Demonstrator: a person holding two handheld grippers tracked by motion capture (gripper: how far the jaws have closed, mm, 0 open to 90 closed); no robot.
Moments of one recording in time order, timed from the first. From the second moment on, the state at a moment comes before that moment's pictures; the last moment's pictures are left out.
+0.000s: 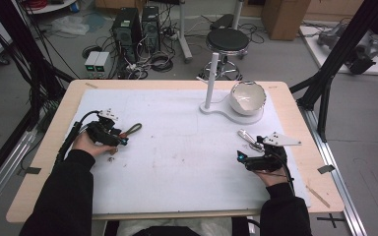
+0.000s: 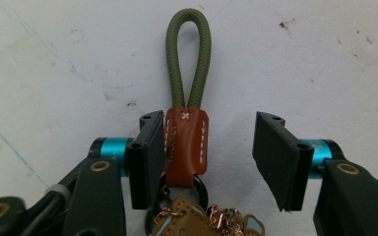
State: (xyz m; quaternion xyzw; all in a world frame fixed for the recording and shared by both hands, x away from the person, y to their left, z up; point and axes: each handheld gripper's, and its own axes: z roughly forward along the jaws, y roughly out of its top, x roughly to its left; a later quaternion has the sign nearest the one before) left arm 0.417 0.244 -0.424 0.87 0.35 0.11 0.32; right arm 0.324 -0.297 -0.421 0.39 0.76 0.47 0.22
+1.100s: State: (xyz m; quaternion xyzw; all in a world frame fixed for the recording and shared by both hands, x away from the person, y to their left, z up) left arm 0.407 0.249 -0.407 0.87 0.33 0.19 0.32; right arm 0.320 -0.300 -0.421 0.39 0.76 0.48 0.22
